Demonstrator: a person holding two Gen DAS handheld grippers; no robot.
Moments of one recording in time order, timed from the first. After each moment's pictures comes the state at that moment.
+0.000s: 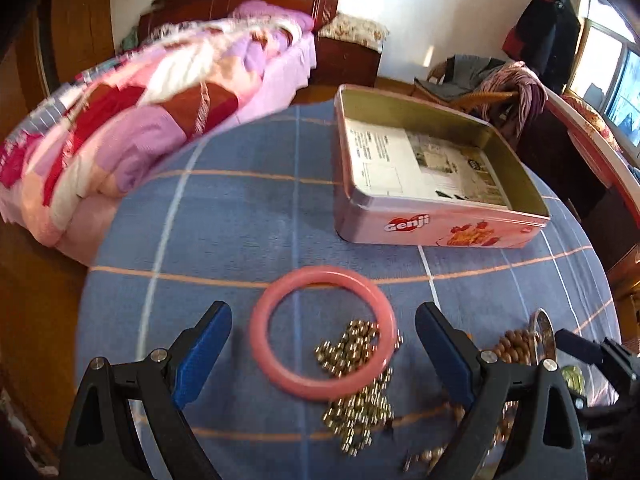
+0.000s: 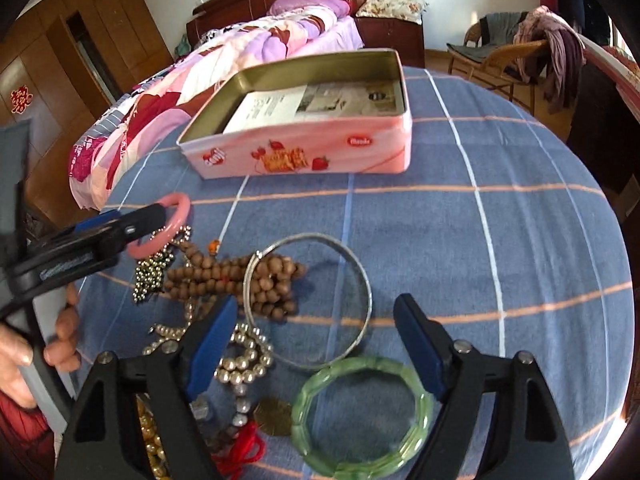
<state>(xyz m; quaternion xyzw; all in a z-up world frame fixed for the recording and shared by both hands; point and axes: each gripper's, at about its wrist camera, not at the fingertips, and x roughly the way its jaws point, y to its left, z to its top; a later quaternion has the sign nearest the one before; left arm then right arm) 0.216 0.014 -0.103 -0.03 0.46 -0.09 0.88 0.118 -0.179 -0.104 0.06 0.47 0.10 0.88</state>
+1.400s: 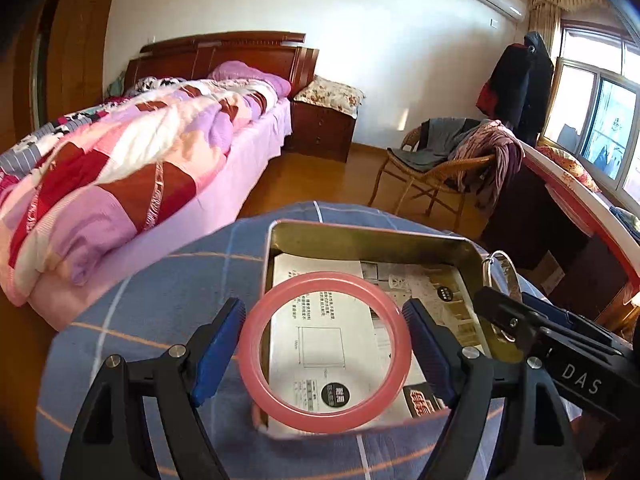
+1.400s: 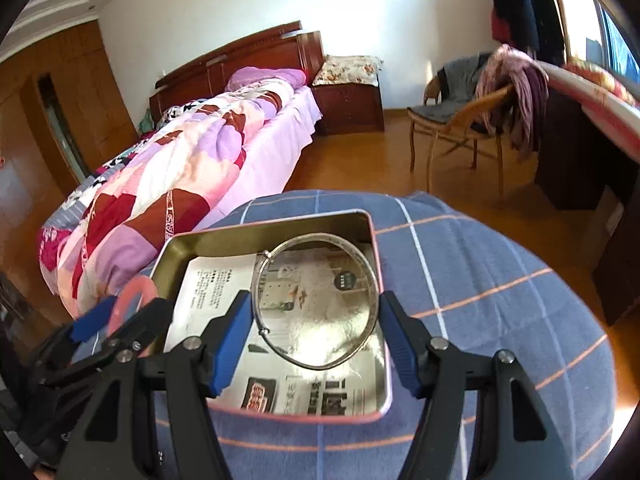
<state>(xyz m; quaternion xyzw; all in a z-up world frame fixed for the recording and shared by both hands) 0.287 -0.026 -0.066 -0.05 0.33 -0.13 0.93 0.238 -0.190 -0.067 0.10 0.34 0.01 0.93</state>
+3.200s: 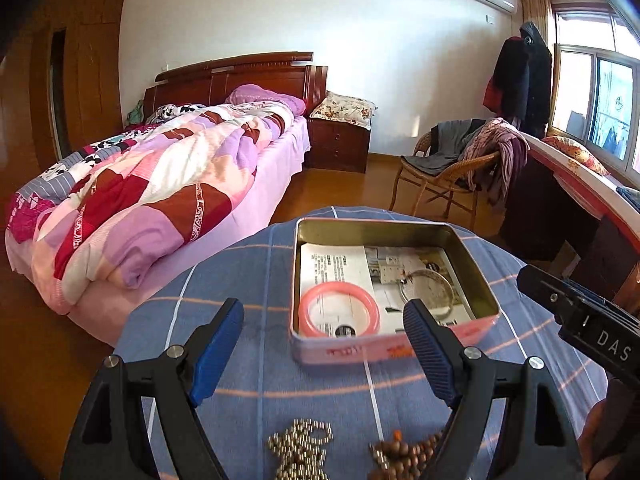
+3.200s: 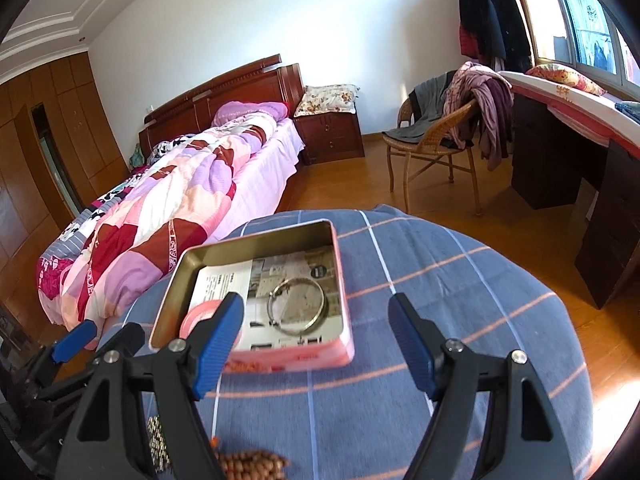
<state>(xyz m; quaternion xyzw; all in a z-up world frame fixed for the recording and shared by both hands) 0.205 -0.019 -0.031 0.00 0.31 -0.09 0.95 0.158 -0.200 -0.031 0.12 0.30 -0.02 0.95</state>
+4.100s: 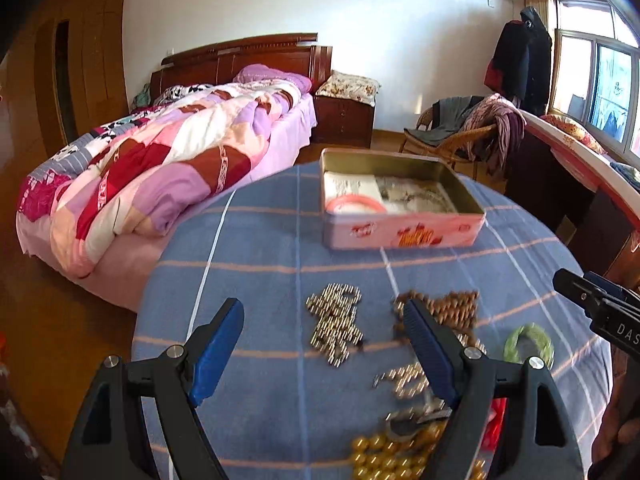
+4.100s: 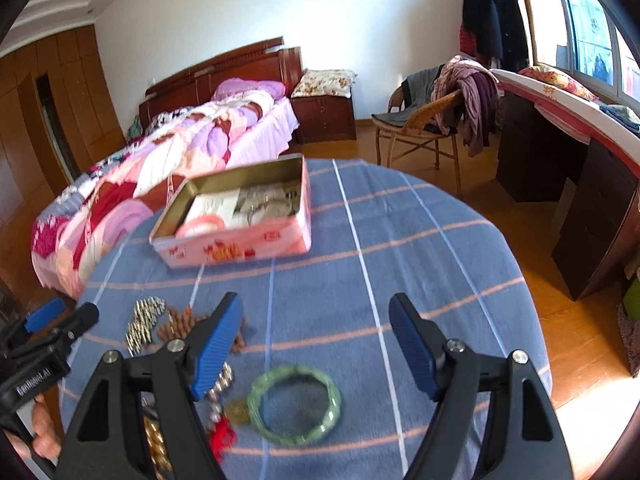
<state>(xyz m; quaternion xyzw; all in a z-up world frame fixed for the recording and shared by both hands) 0.112 0.020 -0.060 0.01 0.34 -0.08 0.94 0.069 -0.204 -0.063 0.08 0.34 -0.02 0.94</state>
